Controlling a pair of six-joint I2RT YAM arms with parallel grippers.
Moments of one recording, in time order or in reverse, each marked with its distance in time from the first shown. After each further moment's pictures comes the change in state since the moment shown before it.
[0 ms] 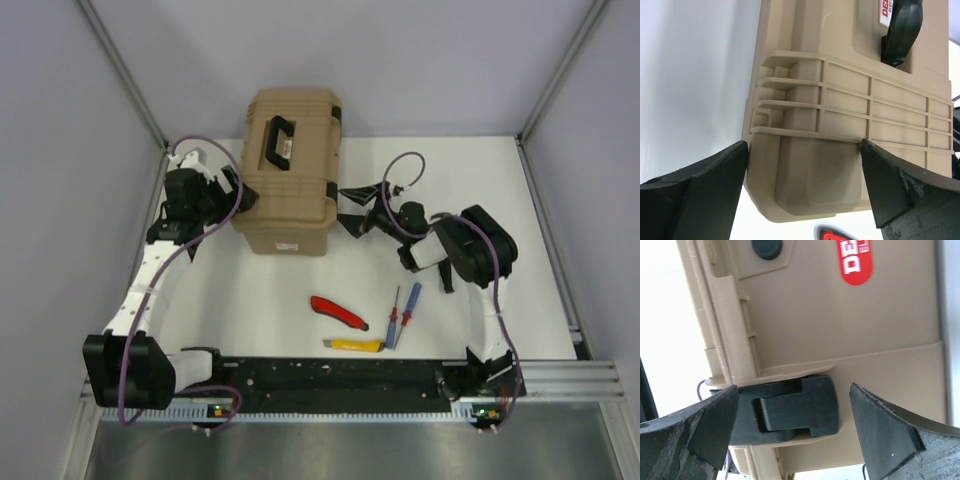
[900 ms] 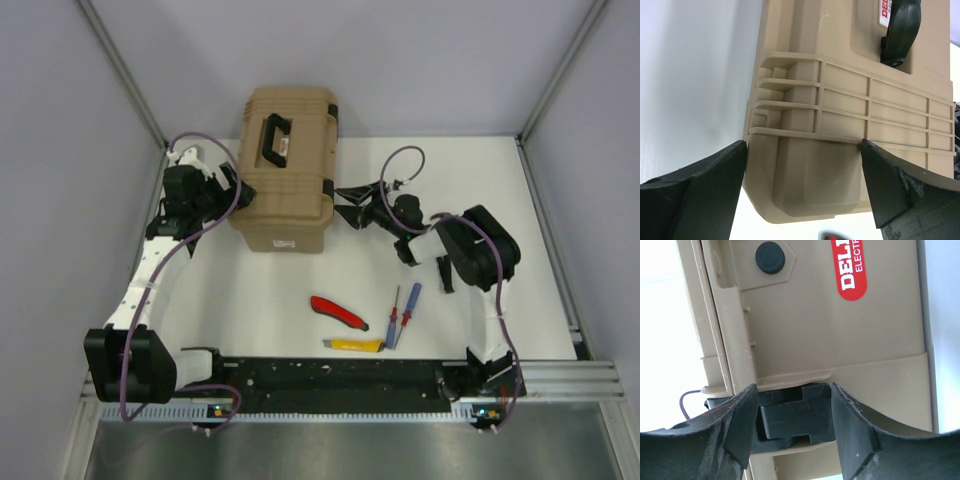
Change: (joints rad) left arm 0.014 0.032 0.023 0.010 0.000 0.012; right arm 0.017 -0.042 0.067 -0.146 0.063 -0.064
